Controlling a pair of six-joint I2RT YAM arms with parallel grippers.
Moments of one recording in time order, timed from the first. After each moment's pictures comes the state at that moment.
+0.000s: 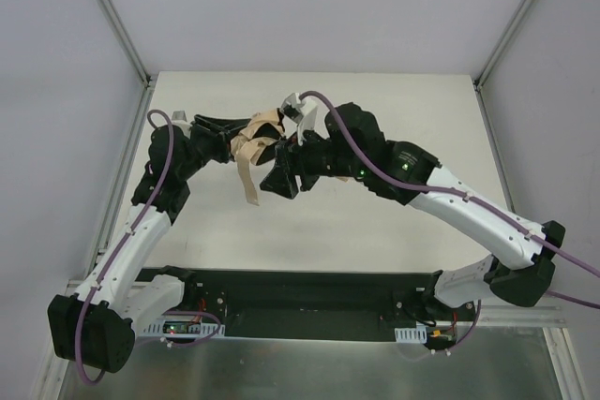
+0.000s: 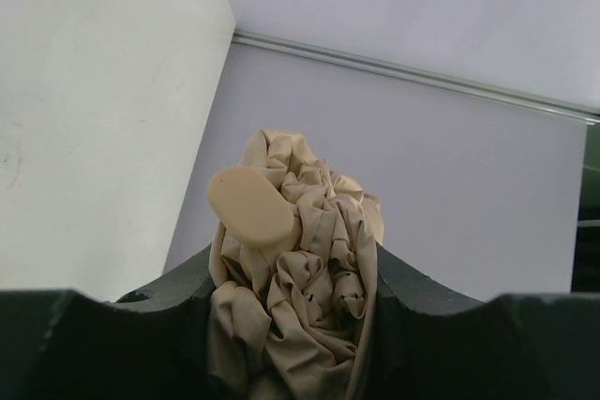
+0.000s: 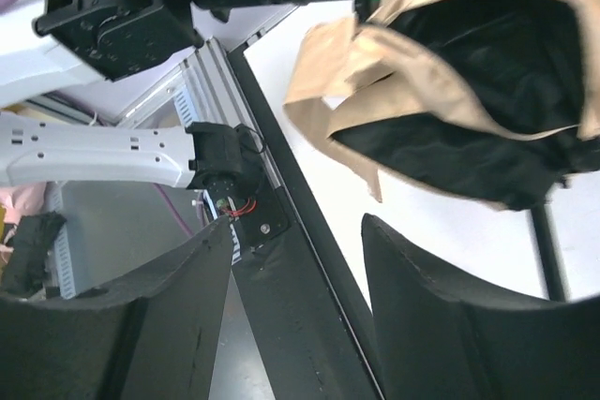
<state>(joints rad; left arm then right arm) -0.22 0.95 0.79 -0.03 0.36 -1.62 1.04 1.40 1.61 -0.59 -0.26 0.36</state>
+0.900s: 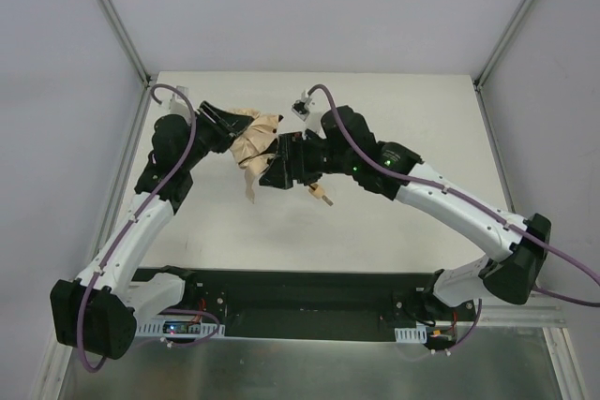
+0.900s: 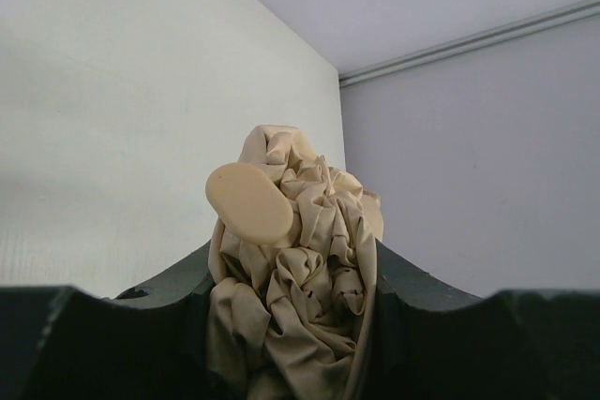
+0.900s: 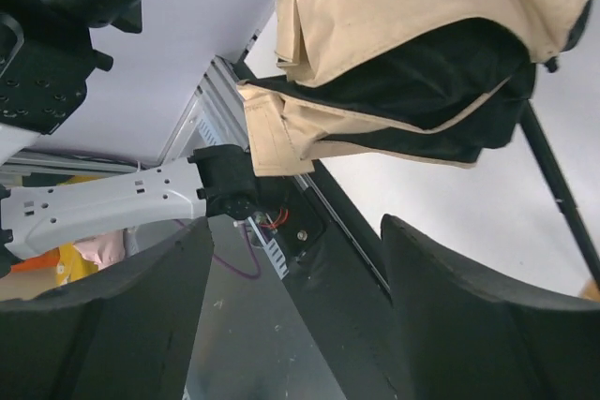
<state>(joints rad) -0.22 1.03 0.84 0.00 0.28 -1.07 0.96 1.42 1.44 -0.50 -0.30 0.61</state>
